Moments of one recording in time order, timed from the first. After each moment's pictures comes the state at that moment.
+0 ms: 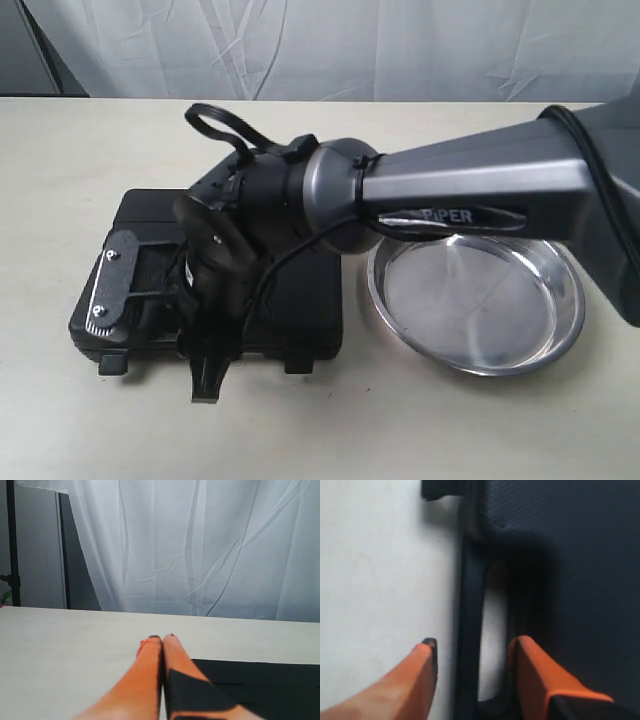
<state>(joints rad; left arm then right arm) 0.10 0.01 0.00 -0.09 0.05 -0.02 1.01 2.06 -1.44 0.02 0.68 -0.63</state>
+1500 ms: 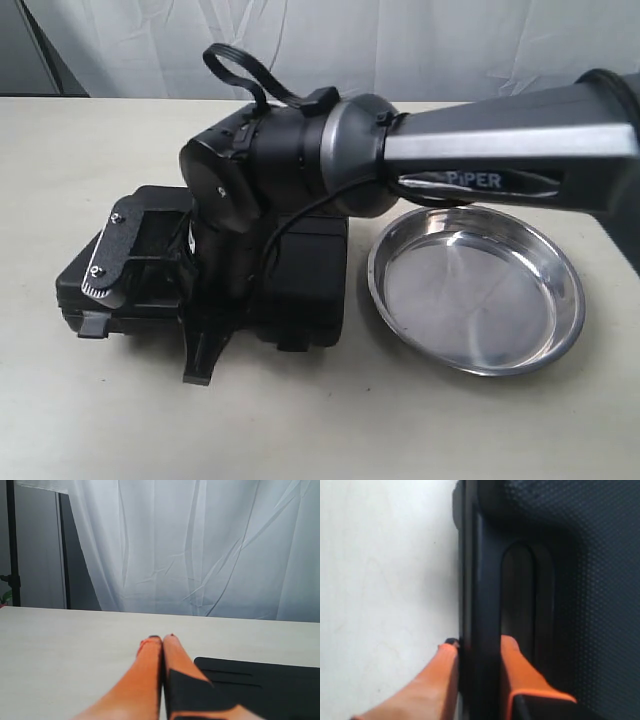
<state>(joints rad) 0.10 0.01 0.00 -0.09 0.05 -0.02 0.98 2.04 -1.49 0.08 0.78 -0.62</state>
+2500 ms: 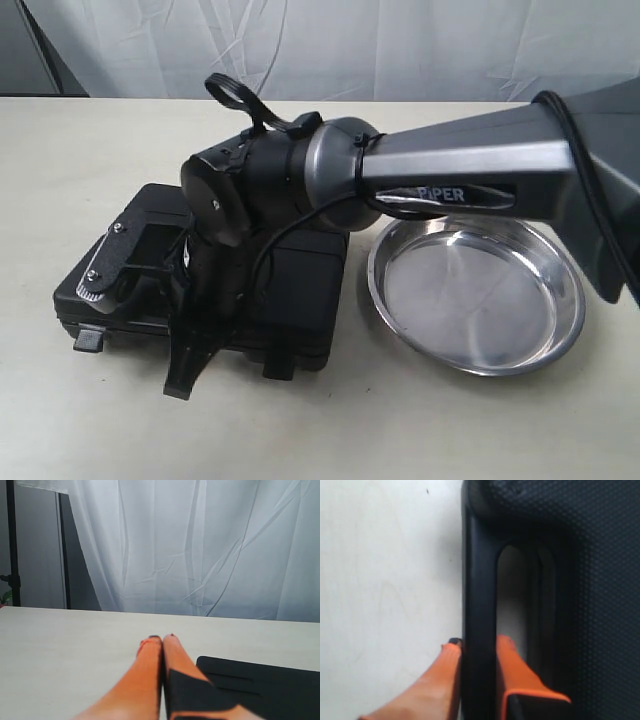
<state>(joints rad) 0.10 0.01 0.00 -0.09 0.05 -0.02 0.97 2.08 -1.49 0.20 0.75 -0.59</state>
